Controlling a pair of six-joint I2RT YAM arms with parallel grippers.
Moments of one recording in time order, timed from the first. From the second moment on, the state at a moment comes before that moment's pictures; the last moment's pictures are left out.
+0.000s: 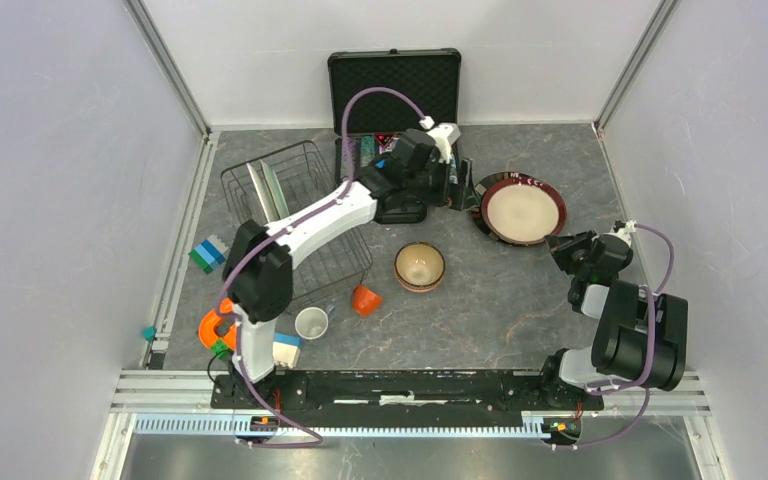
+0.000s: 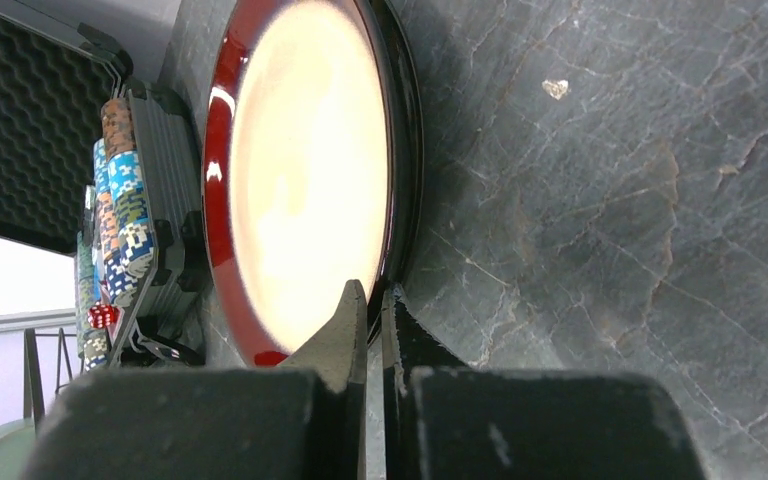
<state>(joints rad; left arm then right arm) -0.75 1.91 1.67 -0.27 0.24 -0.44 -0.36 1.42 0.31 0.66 -0.31 0.79</state>
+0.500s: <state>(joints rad) -0.82 2.32 2.08 -0.42 0.16 -0.43 -0.39 1.36 0.28 0.58 -0.38 0.78</state>
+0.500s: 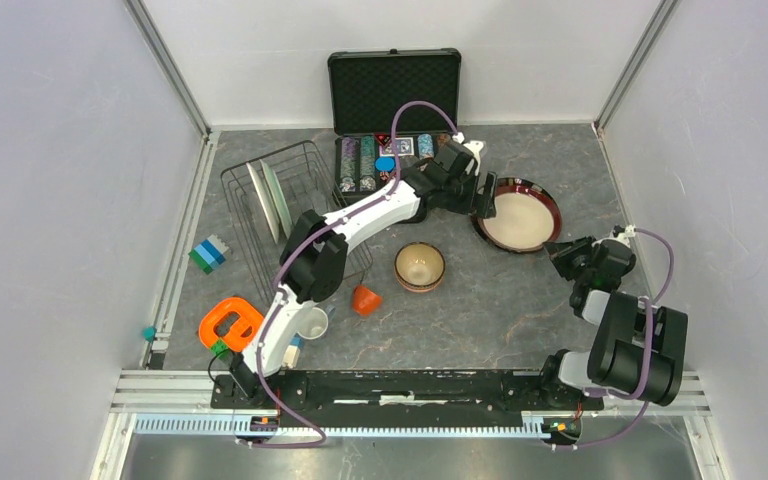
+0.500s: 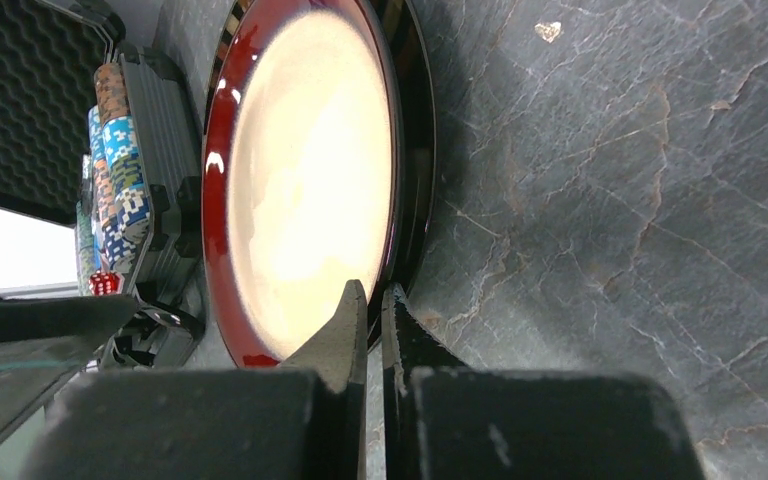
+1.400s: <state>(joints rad) -0.86 2.48 2.14 -0.47 0.07 -0.46 -0.41 1.22 0.20 0.49 -0.44 0.73</state>
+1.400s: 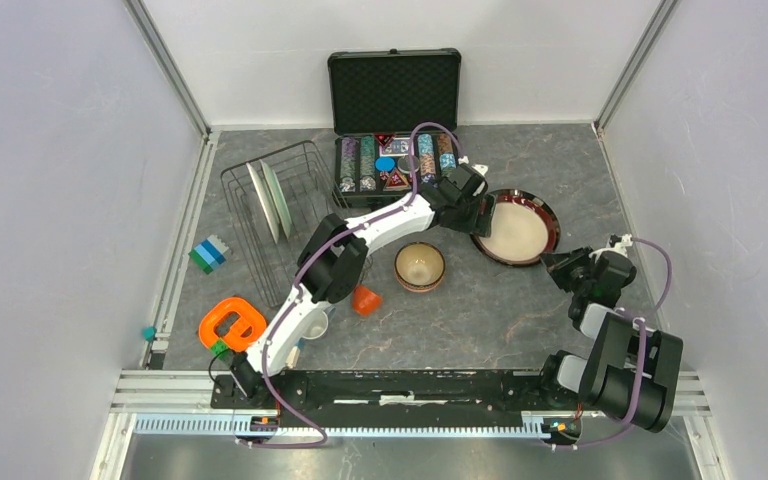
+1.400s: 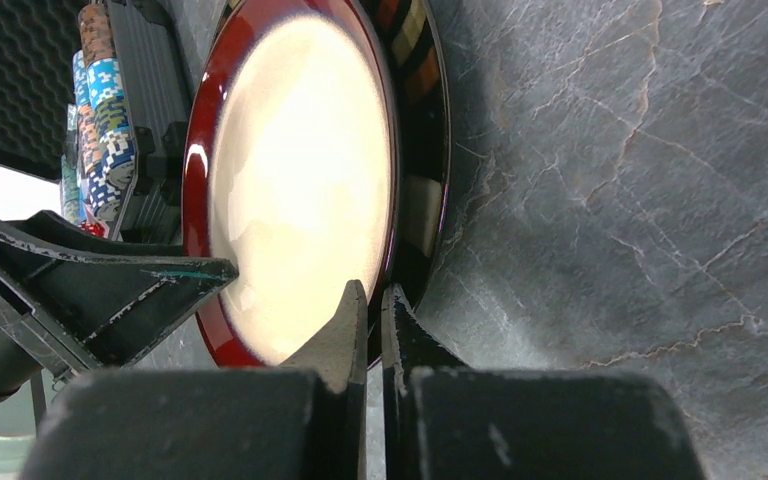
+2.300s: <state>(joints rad) -0.87 2.33 2.00 -0.42 0.01 -0.47 -0.42 1.06 0.18 0.33 -0.45 0.72</state>
